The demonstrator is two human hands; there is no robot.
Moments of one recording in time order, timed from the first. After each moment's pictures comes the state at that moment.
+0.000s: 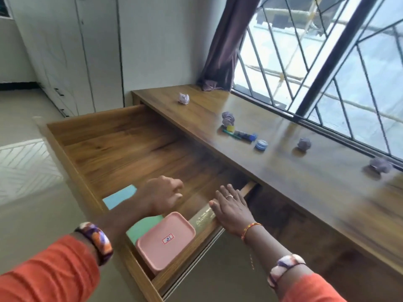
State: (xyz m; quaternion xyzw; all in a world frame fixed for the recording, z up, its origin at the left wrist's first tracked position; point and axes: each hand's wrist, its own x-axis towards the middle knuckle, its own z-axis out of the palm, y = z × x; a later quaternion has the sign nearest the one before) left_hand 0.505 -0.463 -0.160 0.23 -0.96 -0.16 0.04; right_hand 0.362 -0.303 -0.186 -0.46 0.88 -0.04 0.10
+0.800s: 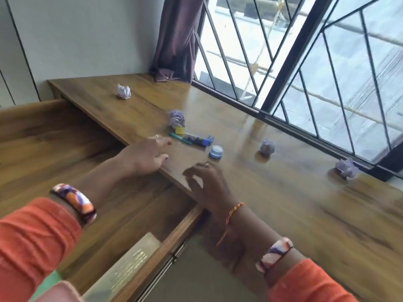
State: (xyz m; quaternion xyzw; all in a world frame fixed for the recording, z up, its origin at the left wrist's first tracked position) left_hand 0.298 -0.486 -0.113 0.18 -0.95 -0.22 0.10; right_hand 0.208 -0.316 -0.145 -0.55 0.79 -0.28 -0.05
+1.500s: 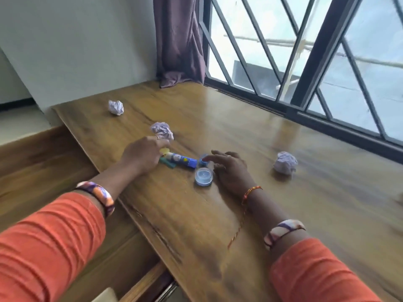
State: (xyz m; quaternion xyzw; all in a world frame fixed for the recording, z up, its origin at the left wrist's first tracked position) left_hand 0.164 -0.511 -0.121 0.33 -0.94 -0.03 0.09; right_hand 0.013 -0.342 -0.159 -0.50 0.81 -0.30 0.07
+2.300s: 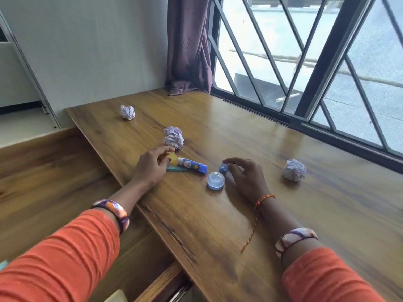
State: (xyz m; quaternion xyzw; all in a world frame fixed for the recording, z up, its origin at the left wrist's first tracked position) left_hand 0.181 -0.508 -0.154 0.32 -0.84 -0.29 0.31; right_hand 0.022 -0.338 -0.158 -0.40 0.78 -0.48 0.05
